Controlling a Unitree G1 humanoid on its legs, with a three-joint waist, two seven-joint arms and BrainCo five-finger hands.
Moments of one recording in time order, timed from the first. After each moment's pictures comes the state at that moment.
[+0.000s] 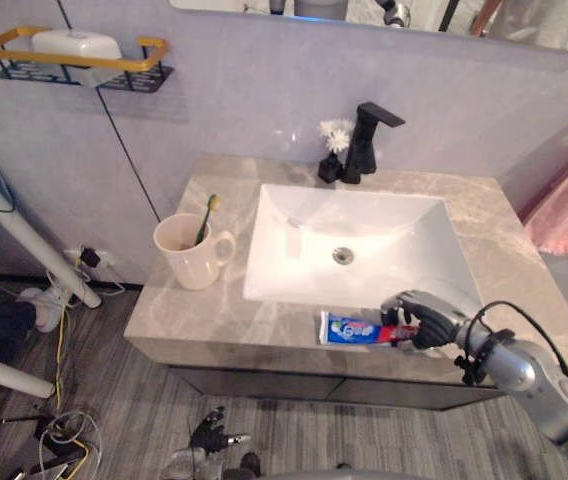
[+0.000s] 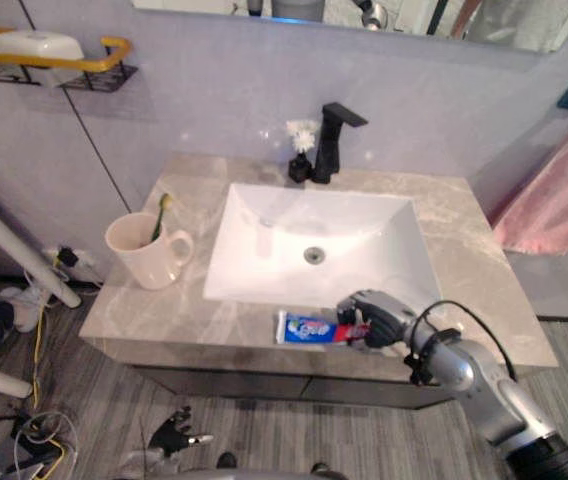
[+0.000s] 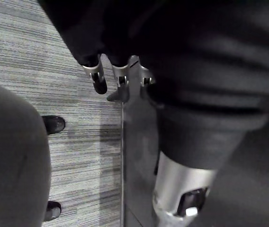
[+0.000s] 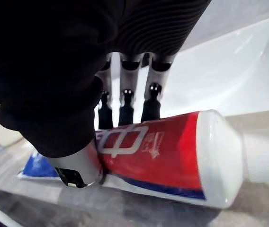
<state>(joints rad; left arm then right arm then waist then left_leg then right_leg) 0.08 0.12 -0.04 1.06 -0.03 -0.16 -0.07 0.08 -0.83 0.20 -0.17 -0.35 -0.26 0.26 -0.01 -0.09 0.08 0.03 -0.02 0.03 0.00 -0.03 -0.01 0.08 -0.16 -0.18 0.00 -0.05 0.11</state>
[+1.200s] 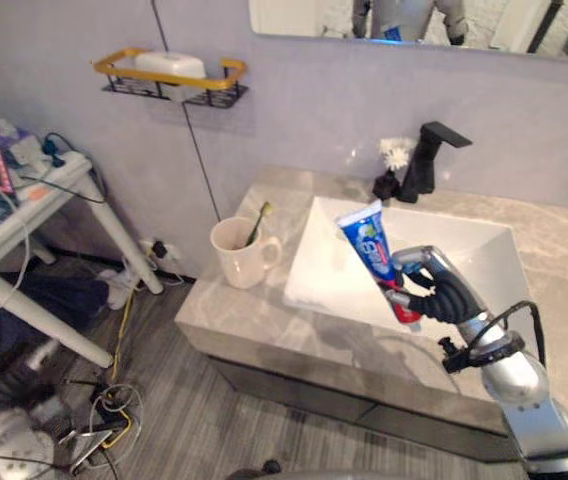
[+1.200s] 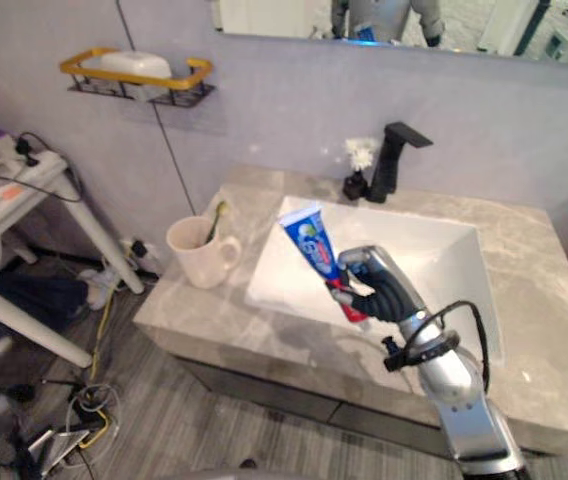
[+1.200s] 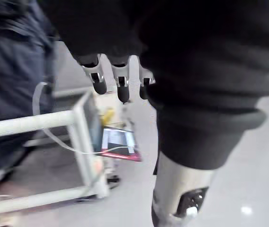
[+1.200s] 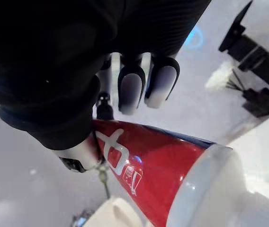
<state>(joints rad) 0.26 0.16 0.69 -0.12 -0.16 -0.22 0.20 0.11 -0.48 0.01 -0.42 -0.20 -0.28 0.13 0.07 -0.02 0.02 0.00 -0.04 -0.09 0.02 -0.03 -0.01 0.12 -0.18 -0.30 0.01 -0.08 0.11</state>
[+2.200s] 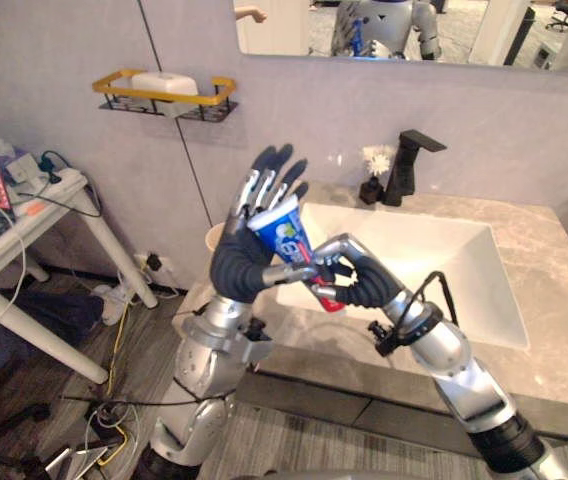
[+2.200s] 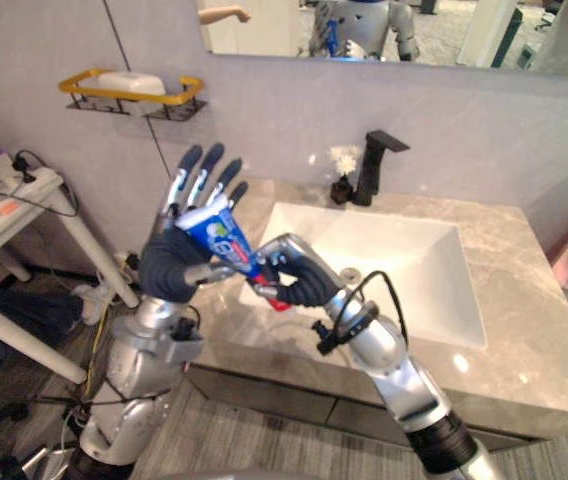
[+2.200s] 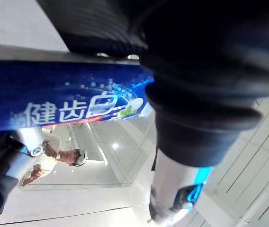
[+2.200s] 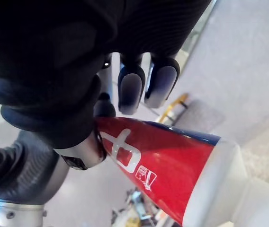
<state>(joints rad) -0.02 0.21 -0.38 -0.53 -0.56 -0.22 -0.04 -0.15 -0.41 0.36 -0.33 -0.16 -0.23 0.14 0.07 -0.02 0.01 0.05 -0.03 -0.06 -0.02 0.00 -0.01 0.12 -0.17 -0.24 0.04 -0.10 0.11</state>
